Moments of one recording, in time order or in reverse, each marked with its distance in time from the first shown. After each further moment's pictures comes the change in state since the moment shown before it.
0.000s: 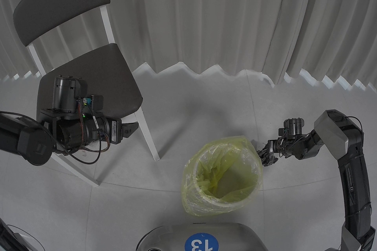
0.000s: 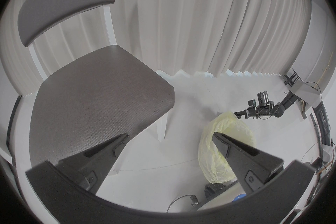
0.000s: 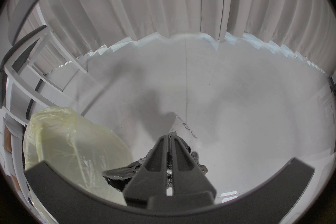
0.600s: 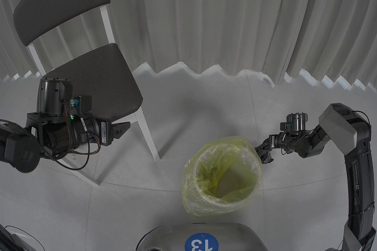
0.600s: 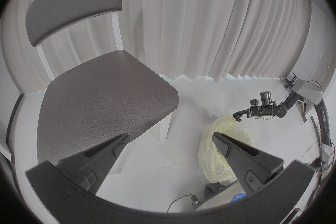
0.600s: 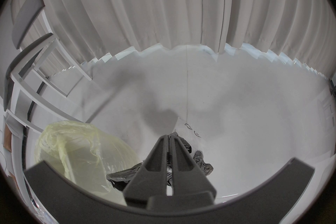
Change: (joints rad) left arm 0.020 -0.088 0.076 -0.030 -0.007 -0.004; right arm 0.020 -0.117 0.138 -0.090 0.006 -0.009
